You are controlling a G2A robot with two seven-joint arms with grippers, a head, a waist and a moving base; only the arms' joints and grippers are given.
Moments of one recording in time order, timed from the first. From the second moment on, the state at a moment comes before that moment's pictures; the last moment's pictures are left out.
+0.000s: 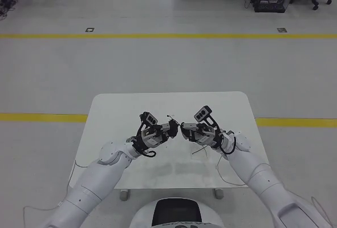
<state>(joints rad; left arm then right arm) 1.30 -1.17 -0.98 -1.39 -0.96 -0.30 -0.97 -1.14 -1.26 0.94 -1.04 1.13 -0.25 1.37</state>
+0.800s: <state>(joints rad) 1.30 -1.17 -0.98 -1.39 -0.96 -0.30 -0.97 -1.12 -1.29 0.95 -0.97 1.13 -0.19 1.39</state>
